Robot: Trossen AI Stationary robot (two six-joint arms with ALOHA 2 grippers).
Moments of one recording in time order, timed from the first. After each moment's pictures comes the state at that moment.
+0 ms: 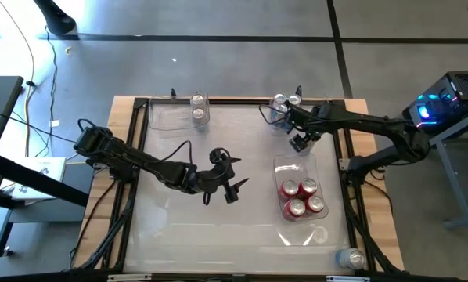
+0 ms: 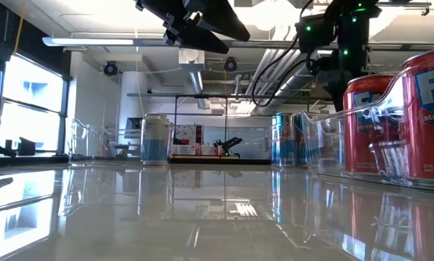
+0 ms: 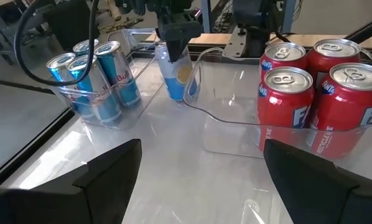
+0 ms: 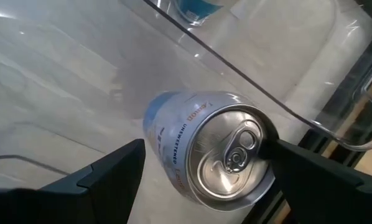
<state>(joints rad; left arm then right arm) -0.30 1.64 1.06 0.10 -0.68 -0.15 -0.43 1.36 1.04 -1.17 0.21 0.49</state>
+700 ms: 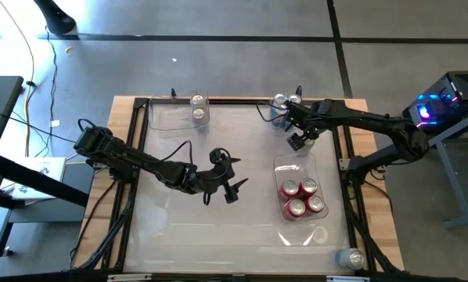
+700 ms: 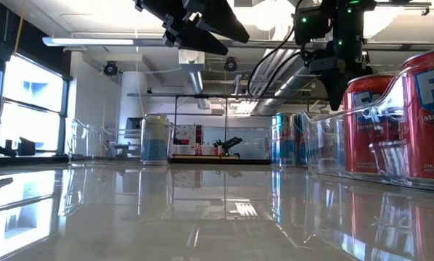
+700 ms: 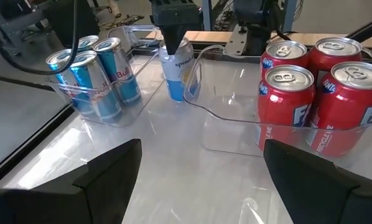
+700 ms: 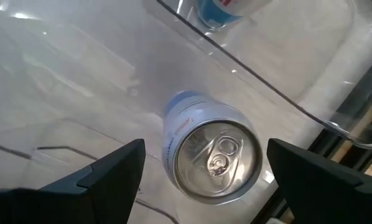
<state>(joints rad) -0.30 1.64 1.06 0.09 -0.68 -0.16 -0.43 1.37 1.13 -1.22 0.17 0.51</state>
